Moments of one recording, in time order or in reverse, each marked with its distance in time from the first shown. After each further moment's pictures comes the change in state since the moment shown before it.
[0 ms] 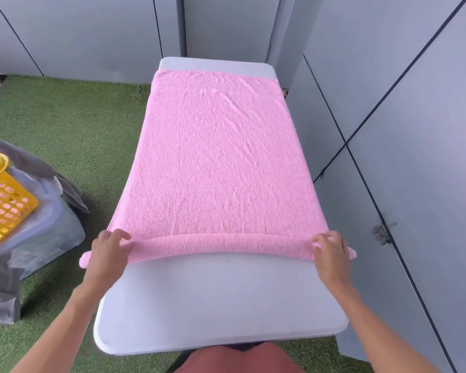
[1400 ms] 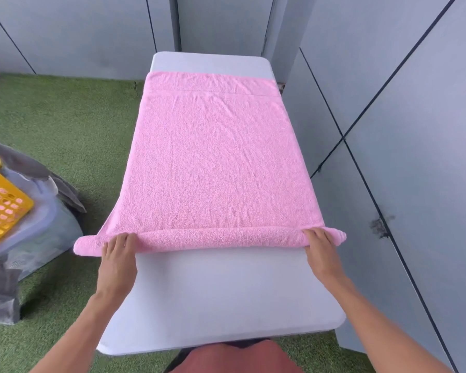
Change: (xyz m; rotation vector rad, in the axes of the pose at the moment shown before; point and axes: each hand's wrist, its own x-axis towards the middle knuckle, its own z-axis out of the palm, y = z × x) left_hand -0.021 0.010 0.030 0.217 0.096 0.284; right_hand 0.008 0.002 0.009 -0.009 -0.168 -0.173
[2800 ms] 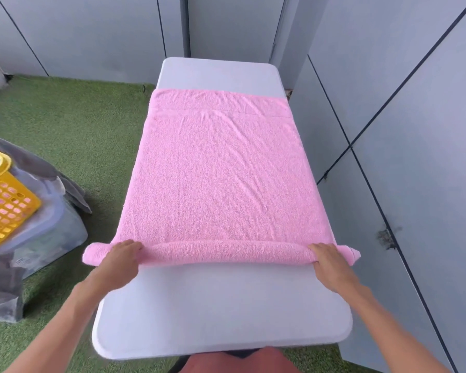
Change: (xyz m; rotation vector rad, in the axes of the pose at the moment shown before) left_hand 0.027 -0.014 -0.017 -0.083 -0.401 -0.008; right_hand 0.002 0.004 -0.018 -0.148 -0.224 -0.038
